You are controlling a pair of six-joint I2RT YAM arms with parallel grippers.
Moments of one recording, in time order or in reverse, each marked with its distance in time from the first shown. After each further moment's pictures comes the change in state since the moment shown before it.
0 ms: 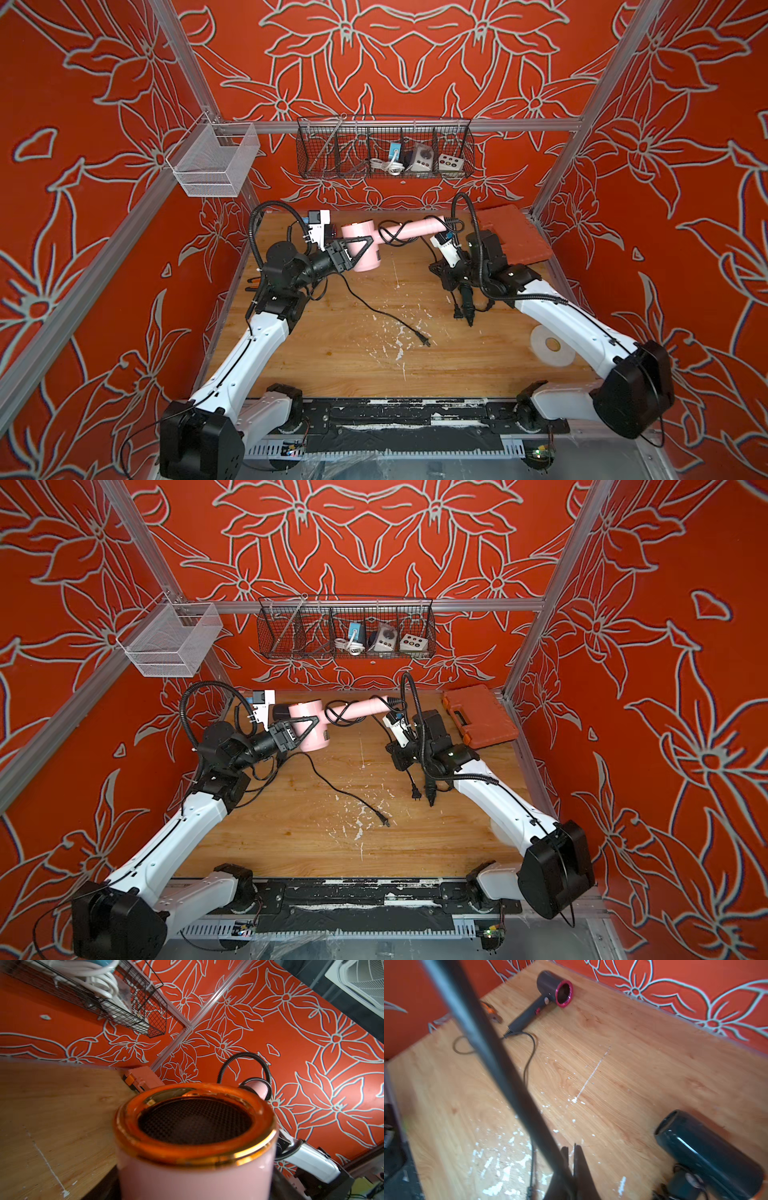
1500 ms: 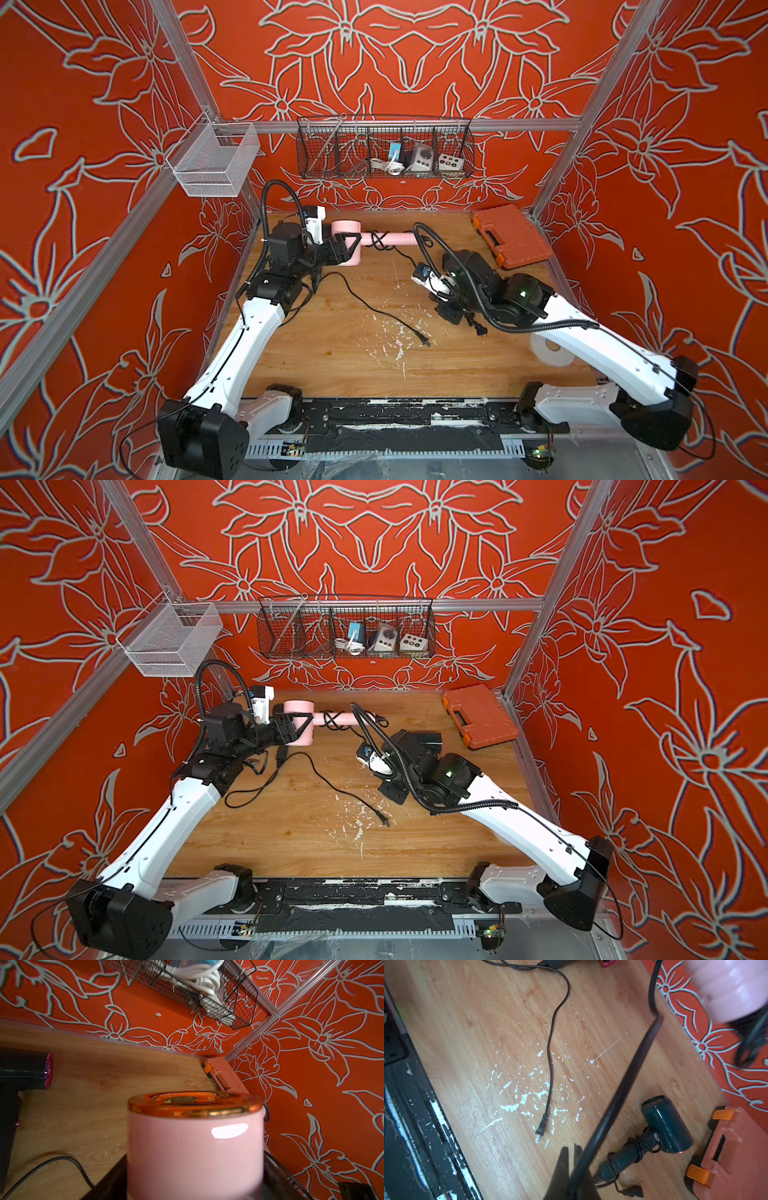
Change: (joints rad) left arm -0.005 0.067 0.238 -0.631 -0.293 0.387; right arm 0.402 -0.060 0.302 -0.598 0.397 -0.233
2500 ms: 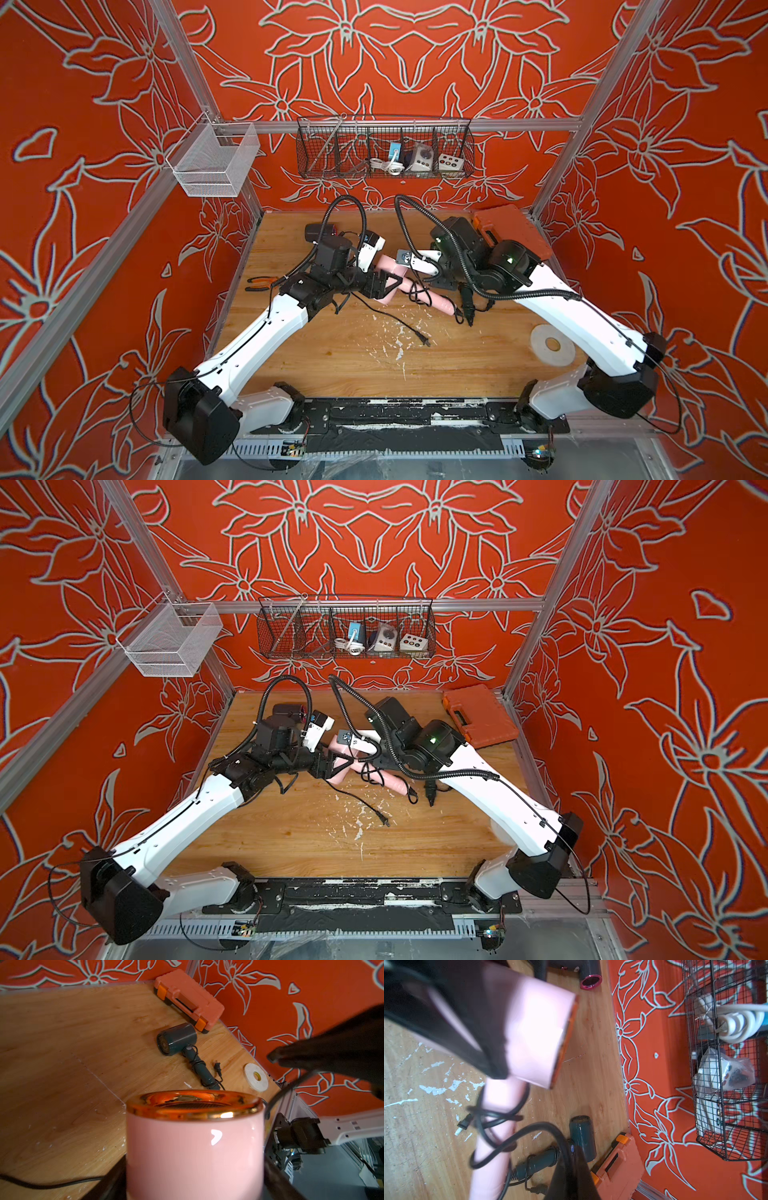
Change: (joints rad) left arm -0.320 0.054 0.000 -0.155 0.061 0.288; right arm -0.084 0.206 0.324 -0.056 0.094 -0.453
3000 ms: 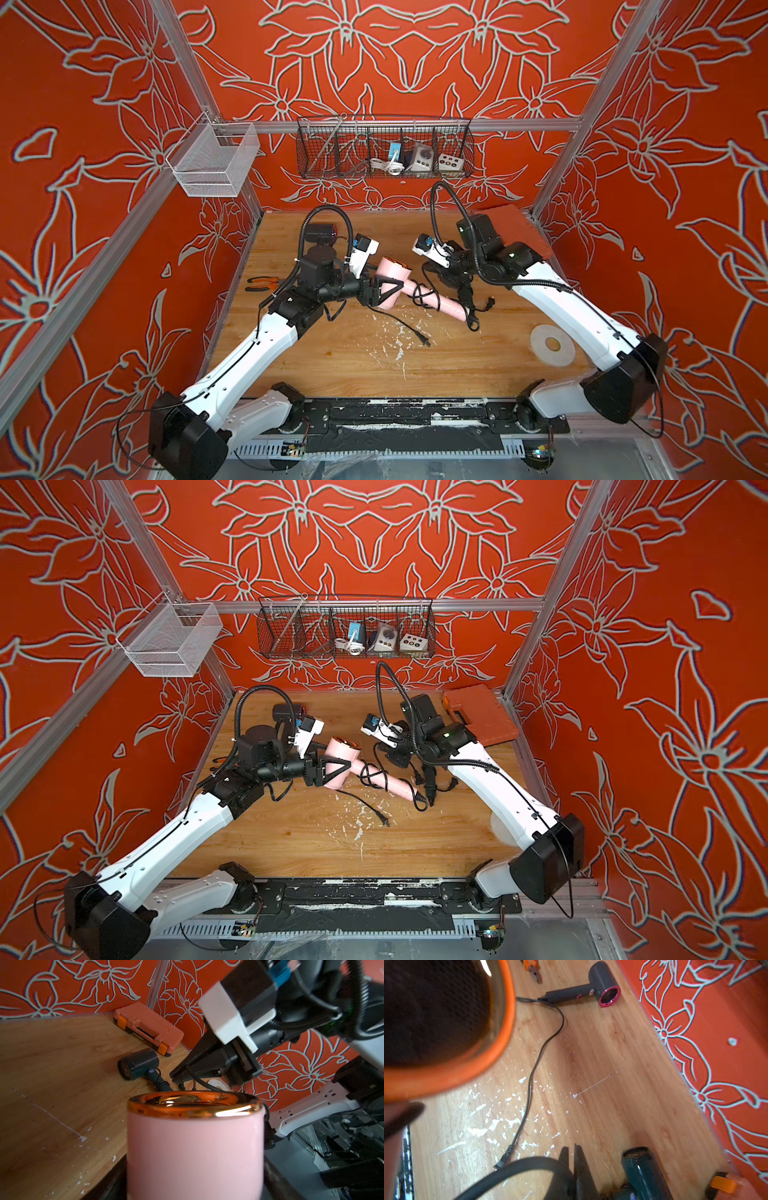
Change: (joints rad) left arm 0.062 -0.123 -0.159 0.304 0.212 -0.164; right arm -0.286 -0.056 -0.323 0.304 -0.549 0.172
